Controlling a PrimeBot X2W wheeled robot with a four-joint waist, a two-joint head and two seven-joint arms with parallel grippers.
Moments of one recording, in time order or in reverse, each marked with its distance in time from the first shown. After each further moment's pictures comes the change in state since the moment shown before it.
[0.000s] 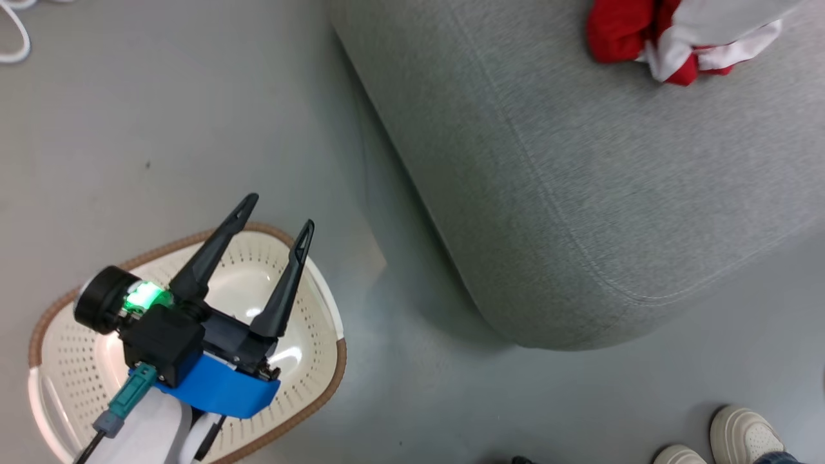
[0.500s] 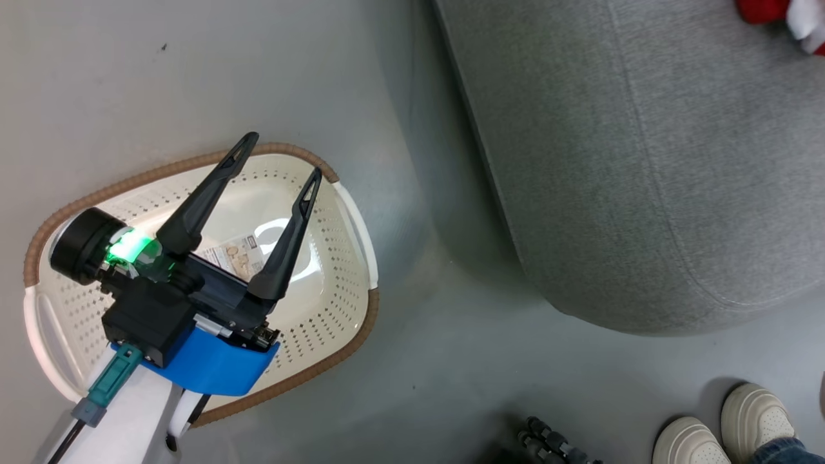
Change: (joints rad) left arm -0.114 0.034 -0.014 -0.092 0.031 0.000 0.000; right arm -0.004 -0.028 -0.227 0.328 -0.072 0.000 -0.142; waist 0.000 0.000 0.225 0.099
